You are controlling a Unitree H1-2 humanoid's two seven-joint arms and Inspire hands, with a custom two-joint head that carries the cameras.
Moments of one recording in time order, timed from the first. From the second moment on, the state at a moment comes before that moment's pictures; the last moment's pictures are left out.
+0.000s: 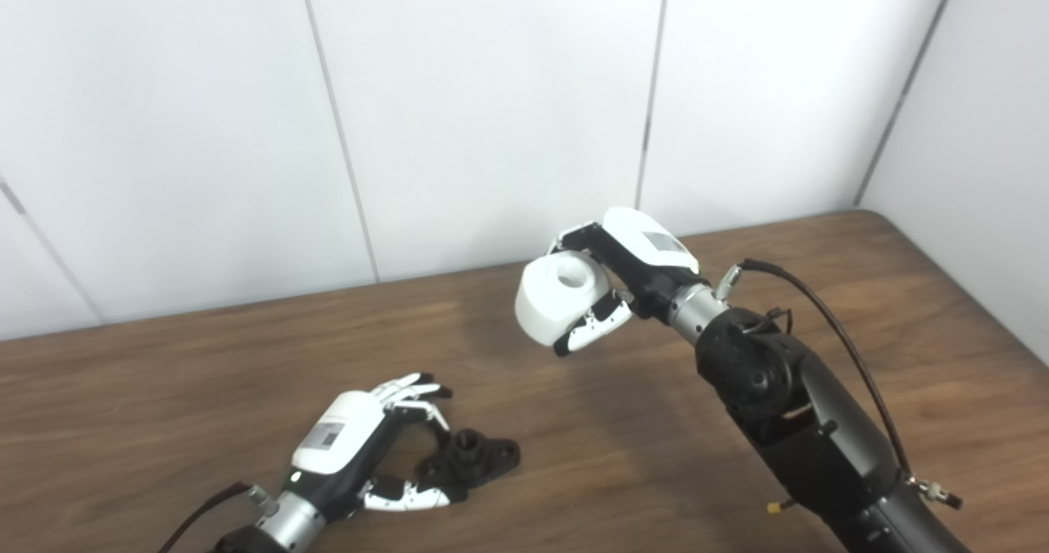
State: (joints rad) left arm -0.36 0.37 -0.49 0.33 0.65 -0.37 0.07; right arm -0.51 -0.38 0.29 -0.20 -0.61 0.27 0.31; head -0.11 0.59
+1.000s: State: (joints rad) left arm -0.37 0.34 -0.51 0.31 0.65 -0.29 0.07; right arm -0.51 -0.31 0.40 -0.22 -0.63 0.20 0.44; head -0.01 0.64
